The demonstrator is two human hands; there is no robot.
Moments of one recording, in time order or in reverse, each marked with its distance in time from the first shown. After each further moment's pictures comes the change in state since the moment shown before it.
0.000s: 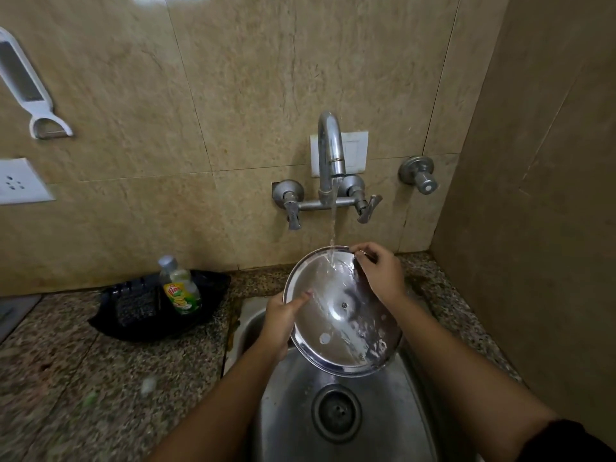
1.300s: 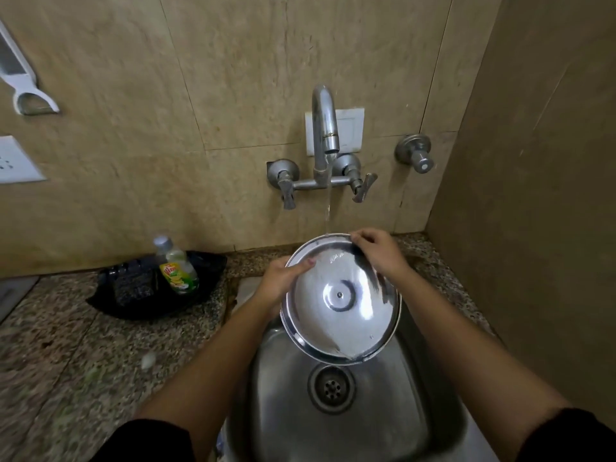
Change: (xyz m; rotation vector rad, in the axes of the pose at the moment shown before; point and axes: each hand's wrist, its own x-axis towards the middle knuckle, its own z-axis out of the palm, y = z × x) left_hand 0.016 0.021 0.005 0.107 -0.131 0.049; right_hand 0.000 -0.012 -0.018 0.030 -0.235 0.091
